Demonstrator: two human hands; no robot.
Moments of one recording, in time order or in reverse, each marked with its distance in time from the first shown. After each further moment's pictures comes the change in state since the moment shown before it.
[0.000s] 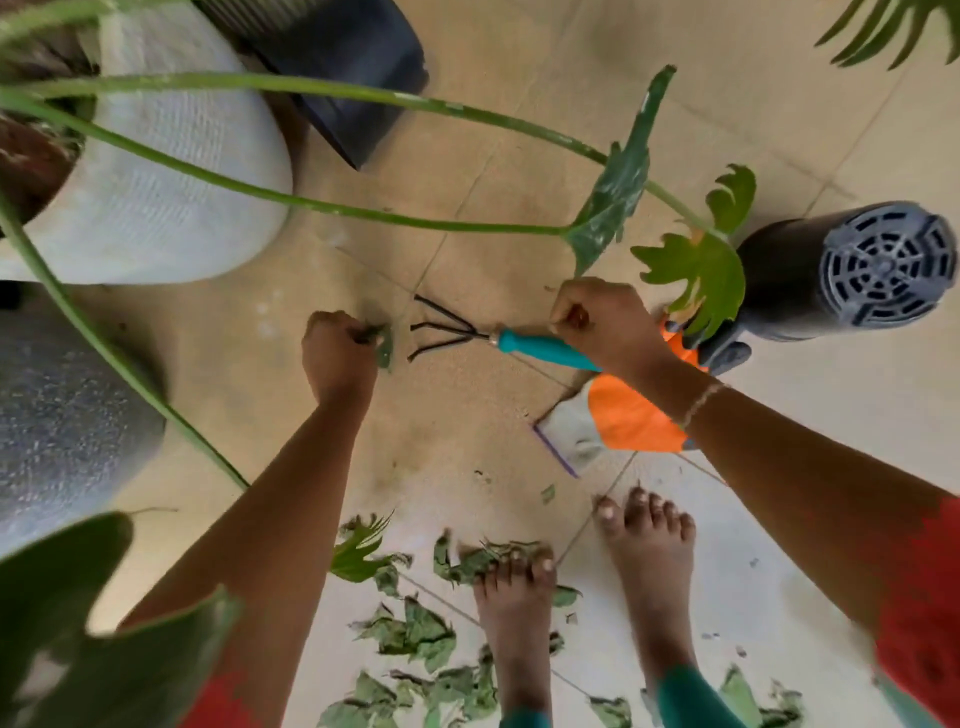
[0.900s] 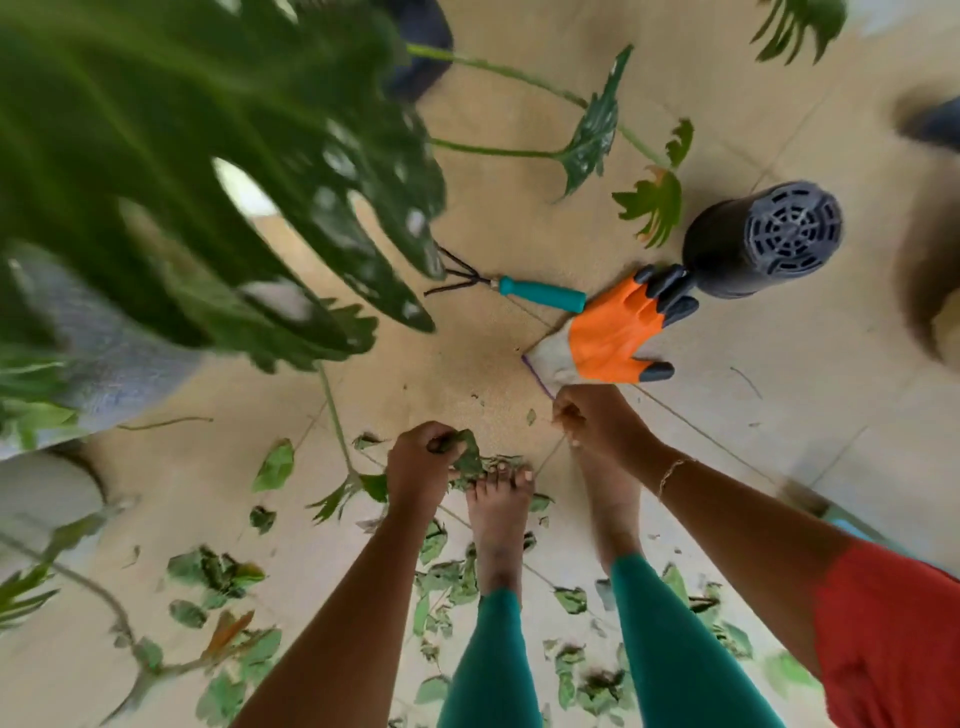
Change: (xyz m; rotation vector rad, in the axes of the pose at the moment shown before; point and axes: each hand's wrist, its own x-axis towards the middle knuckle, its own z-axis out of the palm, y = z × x) left_hand -0.204 -0.042 -0.022 -0.430 -0.451 -0.233; right_hand -0.149 -0.044 0.010 0.222 -0.390 0.262
